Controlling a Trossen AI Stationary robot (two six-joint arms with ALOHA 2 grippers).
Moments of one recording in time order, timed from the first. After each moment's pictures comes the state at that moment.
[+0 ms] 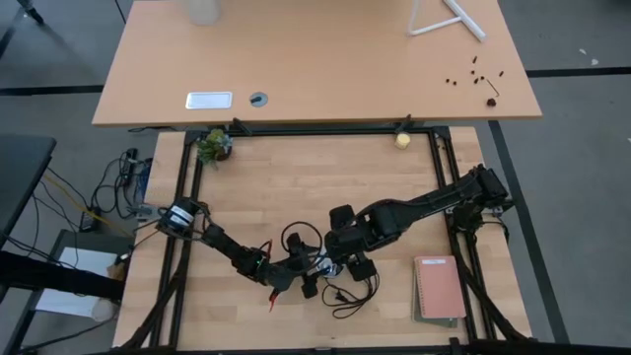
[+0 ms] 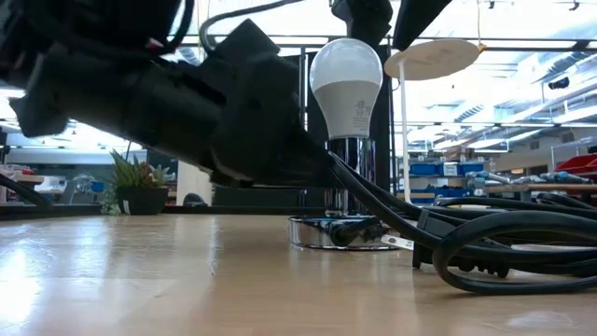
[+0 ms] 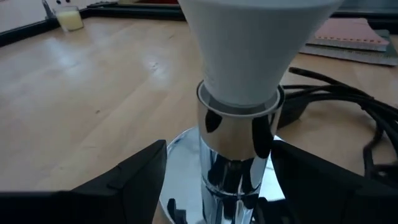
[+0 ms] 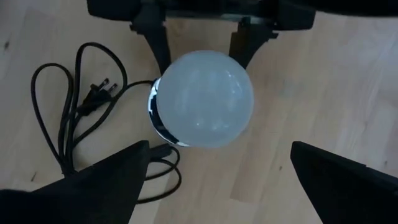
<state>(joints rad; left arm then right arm) -0.47 2.07 0.87 0.82 -0.76 -0.30 0.32 1.83 1.67 -1.07 0.13 -0.05</state>
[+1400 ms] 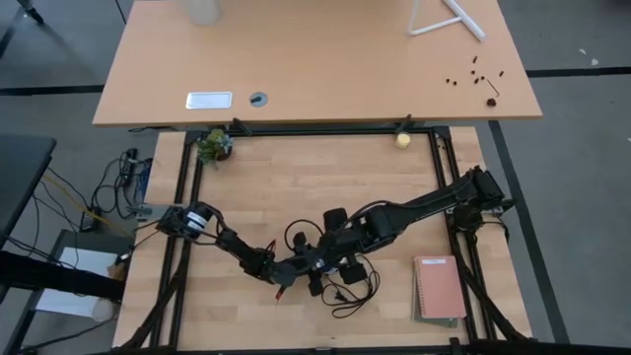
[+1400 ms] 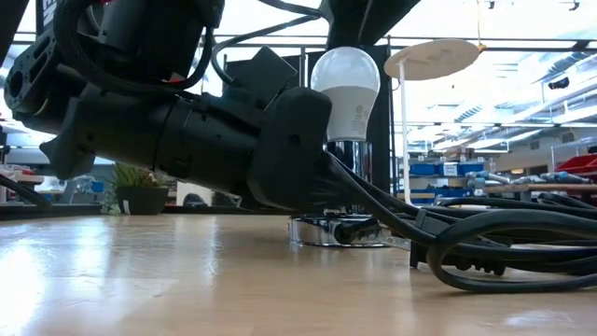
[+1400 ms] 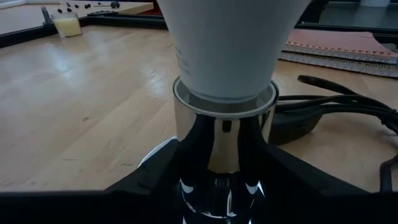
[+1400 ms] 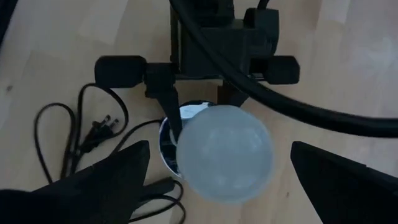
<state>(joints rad) -0.44 2.19 0.91 1.00 -0.75 -0.25 0.32 1.87 1.68 -0.96 0.13 0.00</state>
